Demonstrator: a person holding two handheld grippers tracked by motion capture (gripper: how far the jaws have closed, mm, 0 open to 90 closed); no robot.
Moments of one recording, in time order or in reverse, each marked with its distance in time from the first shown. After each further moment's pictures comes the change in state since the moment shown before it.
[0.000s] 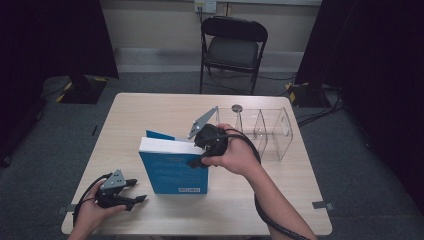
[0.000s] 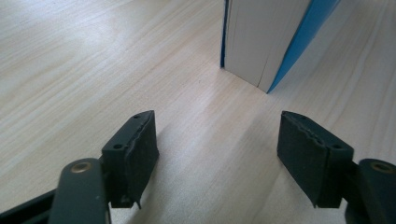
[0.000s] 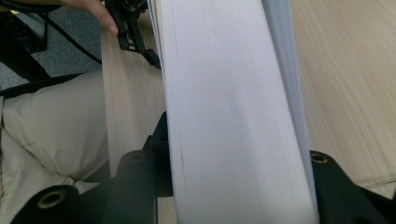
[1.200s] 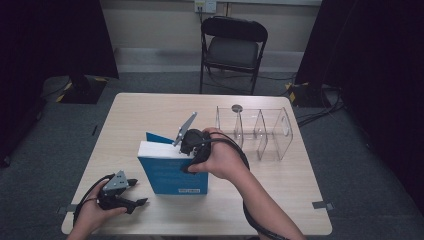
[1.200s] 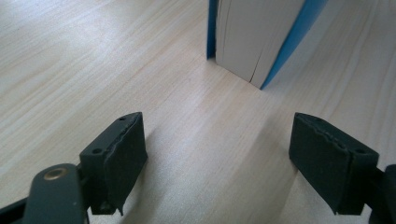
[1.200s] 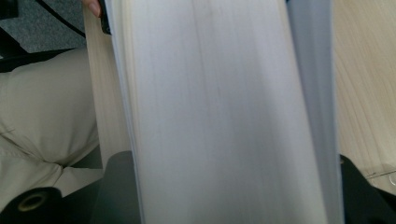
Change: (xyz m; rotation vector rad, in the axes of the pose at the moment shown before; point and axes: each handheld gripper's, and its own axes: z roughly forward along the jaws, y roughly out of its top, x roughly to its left) left arm -0.002 0.001 0.002 0.020 -0.007 0.038; right arm 0.016 0.020 0.020 0.134 -0.056 -0.024
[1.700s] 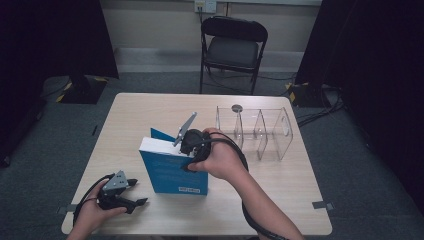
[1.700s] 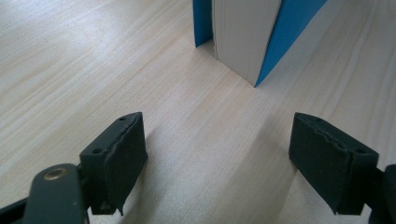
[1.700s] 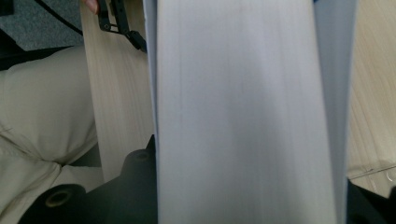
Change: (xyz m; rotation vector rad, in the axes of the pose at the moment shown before) left arm 0.000 0.000 0.000 -0.003 -0.003 -0.007; right arm 0.001 0.000 0.000 0.010 -0.009 -0.007
